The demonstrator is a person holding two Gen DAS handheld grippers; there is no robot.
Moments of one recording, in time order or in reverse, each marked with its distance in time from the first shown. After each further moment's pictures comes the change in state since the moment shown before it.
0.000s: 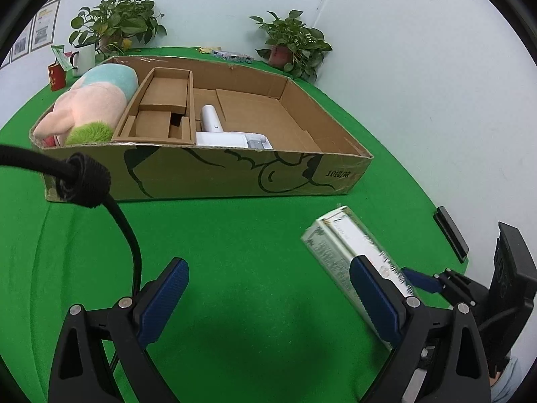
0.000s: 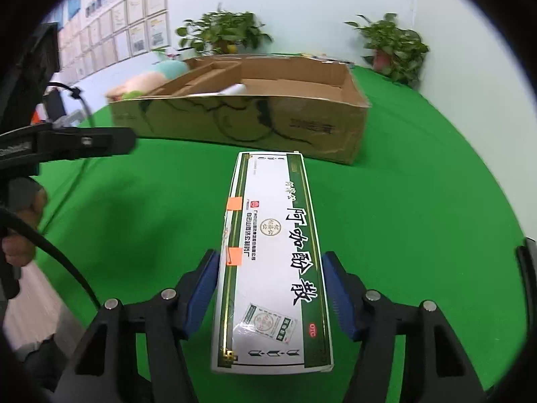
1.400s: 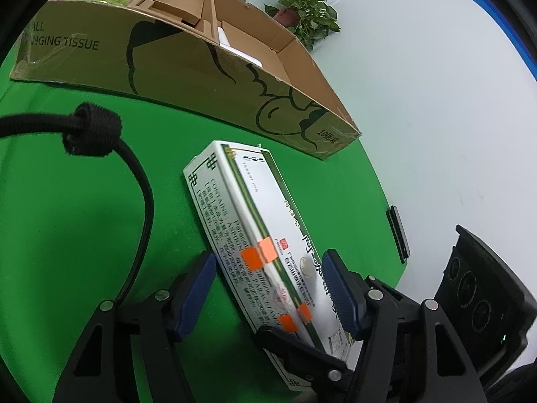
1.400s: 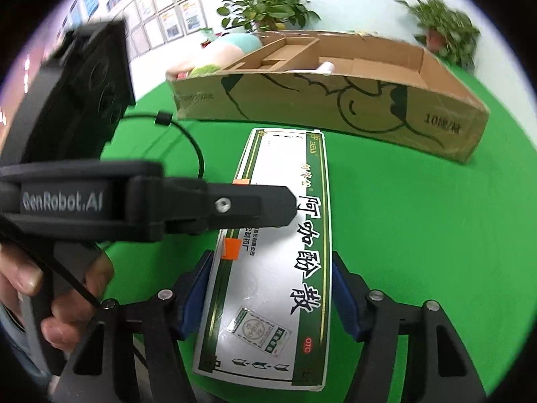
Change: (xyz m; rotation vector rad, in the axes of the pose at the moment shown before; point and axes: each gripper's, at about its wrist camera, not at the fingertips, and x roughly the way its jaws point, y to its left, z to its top) left arm 0.038 0.059 -0.019 -0.258 0.189 -0.288; right arm 0.022 0.073 0.017 0.055 0.104 0.201
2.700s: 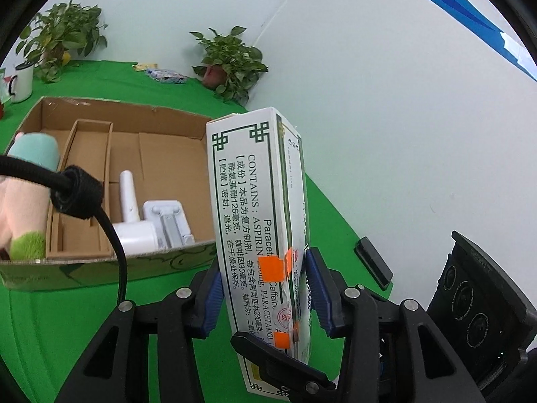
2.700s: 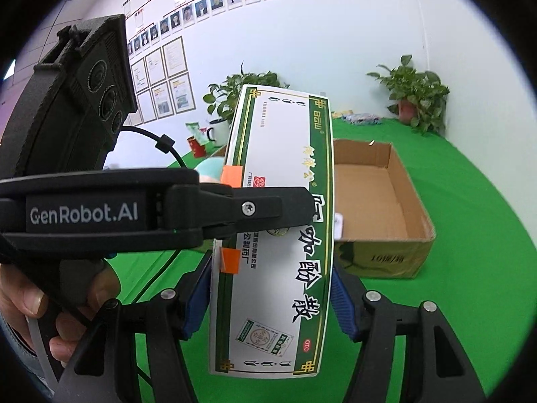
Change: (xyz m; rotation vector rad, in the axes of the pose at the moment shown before) left arm -0.060 -0.142 0.075 0.322 -0.166 -0.036; right arm -0.063 -0.010 0.080 -0.013 -0.350 -0.096
